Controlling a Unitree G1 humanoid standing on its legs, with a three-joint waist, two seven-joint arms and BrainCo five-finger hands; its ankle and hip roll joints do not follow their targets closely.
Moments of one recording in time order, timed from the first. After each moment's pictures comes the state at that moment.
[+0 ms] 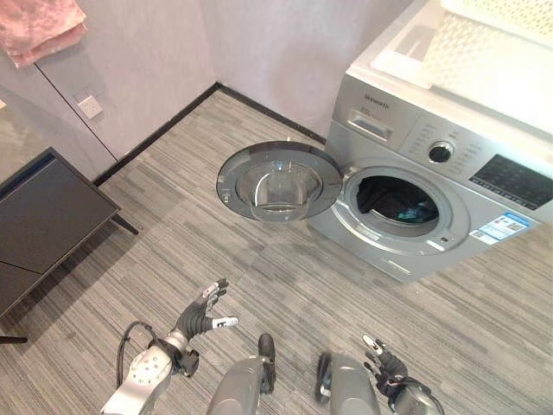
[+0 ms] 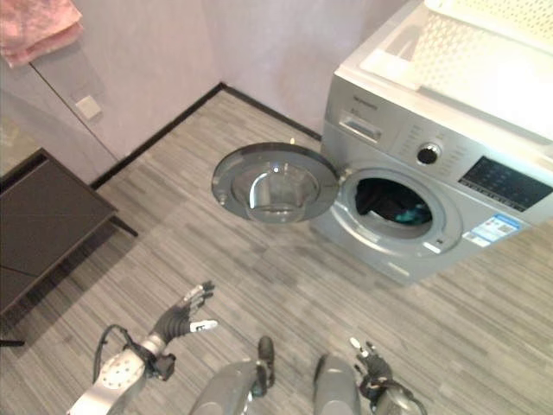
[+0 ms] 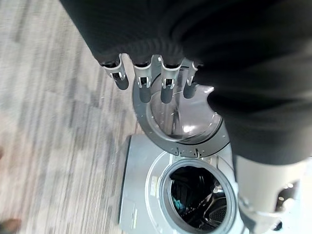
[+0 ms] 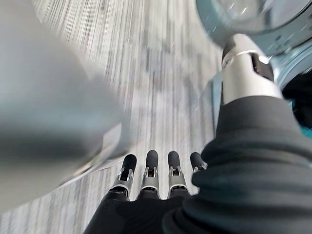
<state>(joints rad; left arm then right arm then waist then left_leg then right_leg) 0.23 0.58 -0.32 0.12 -0.34 -0.16 -0.12 0.00 -0.19 0.09 0.99 0.77 -0.08 0.14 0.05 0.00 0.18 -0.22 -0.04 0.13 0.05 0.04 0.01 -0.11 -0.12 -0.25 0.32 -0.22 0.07</state>
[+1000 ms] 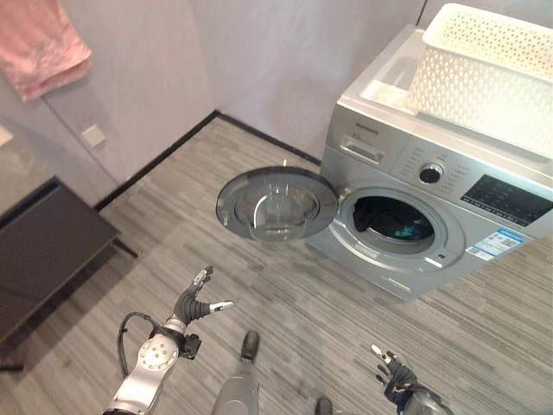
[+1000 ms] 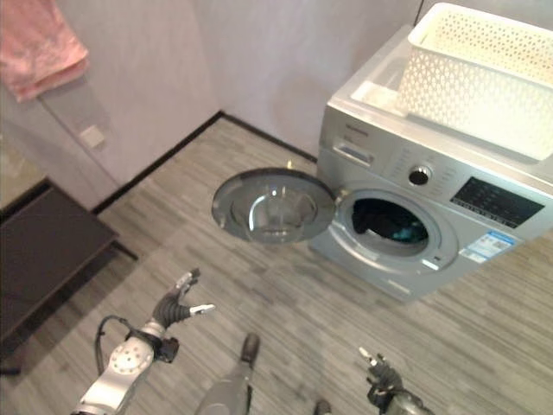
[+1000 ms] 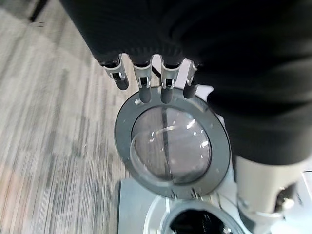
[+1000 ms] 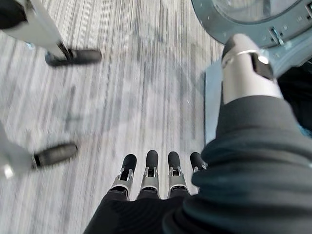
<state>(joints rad) 0.08 0.46 -0.20 0.21 -0.11 -0.10 0.02 -0.01 -0.20 0.05 1.08 0.67 -0.06 0.09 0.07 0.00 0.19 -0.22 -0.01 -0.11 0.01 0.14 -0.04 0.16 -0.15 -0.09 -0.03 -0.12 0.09</state>
